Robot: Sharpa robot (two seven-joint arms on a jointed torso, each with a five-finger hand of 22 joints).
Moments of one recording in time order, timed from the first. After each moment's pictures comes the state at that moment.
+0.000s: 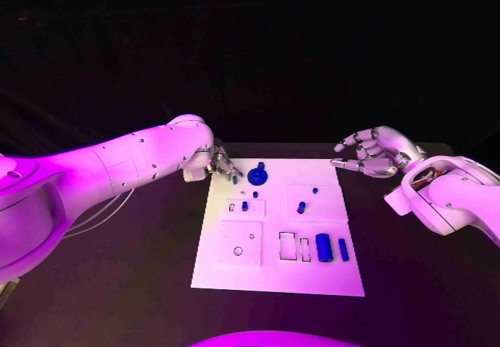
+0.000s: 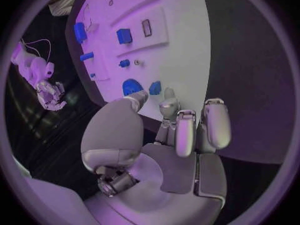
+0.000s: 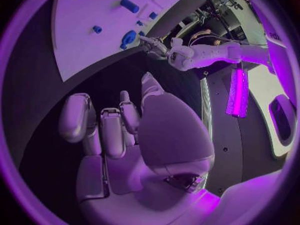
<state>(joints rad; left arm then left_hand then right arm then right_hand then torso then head) 1.32 -0.54 -0.05 0.97 -1.02 0.29 -0.54 1.06 -0.14 0.36 0.29 0.18 0.84 0.10 0.59 0.74 1.21 0.03 1.21 0.92 1.47 -0.03 1.55 1.31 0.08 1.36 0.08 1.43 1.25 1.35 -0.88 -0.16 1.54 -0.92 -0.47 0.06 1.40 -0.10 -0.02 0.29 0.18 0.85 0.15 0.30 0.39 1.31 0.07 1.29 1.31 1.47 0.00 1.42 1.26 0.08 1.39 0.10 1.14 1.30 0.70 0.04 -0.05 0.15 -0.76</state>
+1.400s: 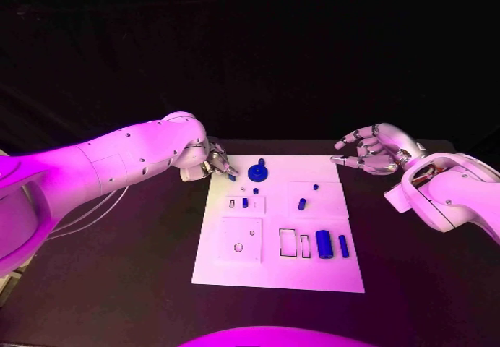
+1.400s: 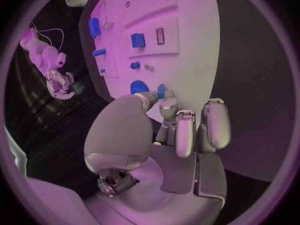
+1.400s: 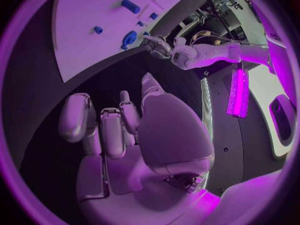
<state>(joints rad) 1.32 -0.61 -0.05 1.04 -0.88 0.27 -0.53 1.30 -0.09 0.53 0.29 0.17 0.82 0.07 0.74 0.84 1.23 -0.01 1.21 0.94 1.46 -0.06 1.55 1.31 0.08 1.37 0.06 1.43 1.27 1.35 -0.88 -0.16 1.53 -0.92 -0.47 0.06 1.39 -0.10 -0.02 0.29 0.18 0.85 0.15 0.31 0.39 1.31 0.07 1.29 1.31 1.47 0.00 1.42 1.26 0.08 1.39 0.10 1.14 1.30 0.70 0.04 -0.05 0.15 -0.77</state>
